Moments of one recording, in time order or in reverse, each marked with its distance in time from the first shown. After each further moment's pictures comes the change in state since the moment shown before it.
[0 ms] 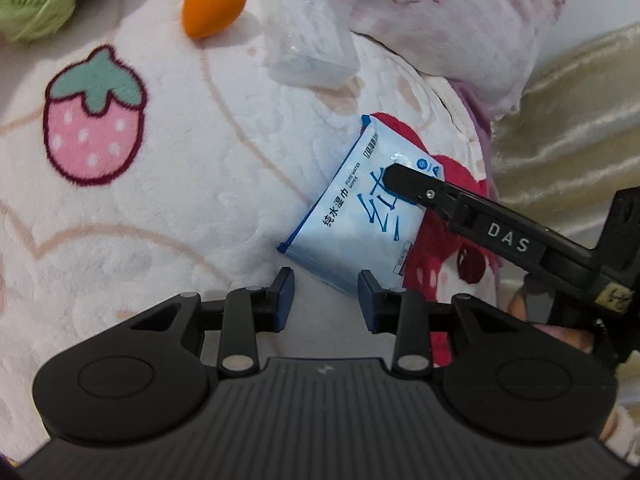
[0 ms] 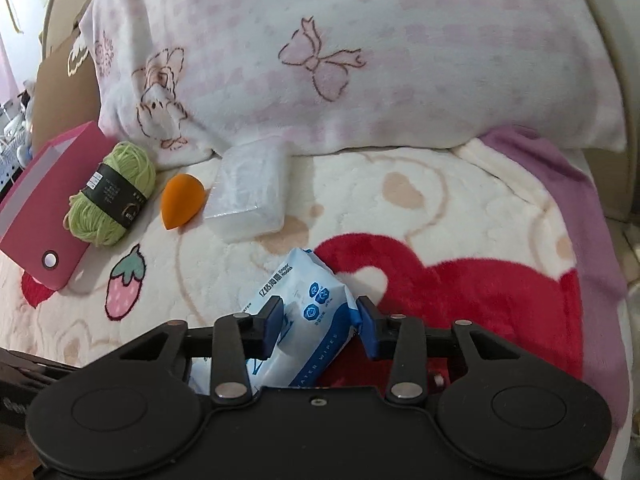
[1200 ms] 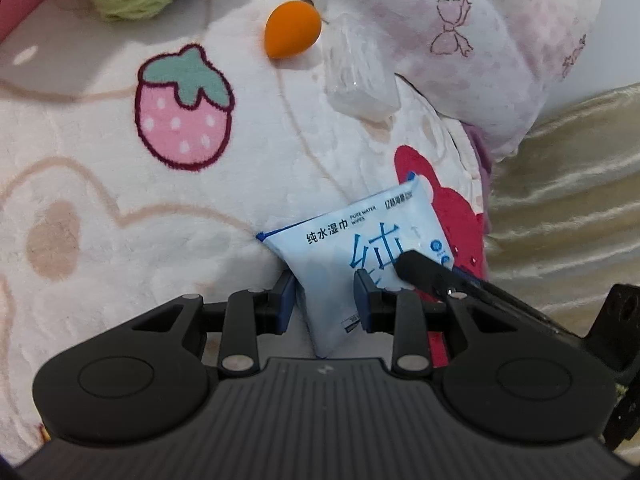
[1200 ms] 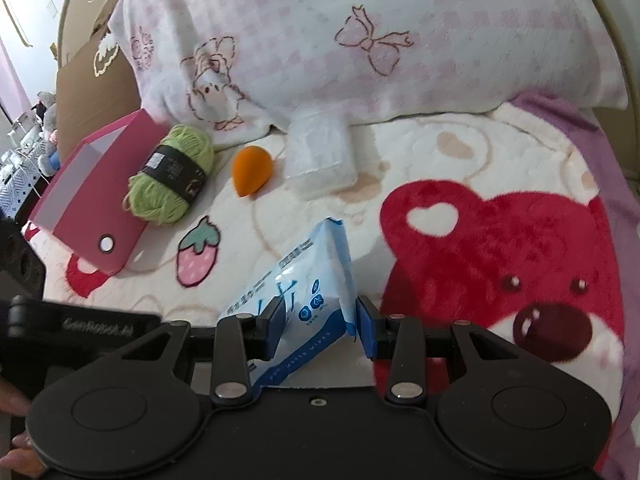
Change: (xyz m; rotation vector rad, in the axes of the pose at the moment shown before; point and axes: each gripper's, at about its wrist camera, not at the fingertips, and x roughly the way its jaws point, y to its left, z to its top) left arm -0.042 0.046 -0.007 -0.129 -0.051 -0.051; right arm -0.029 0.046 -0.030 0.059 0.032 0.082
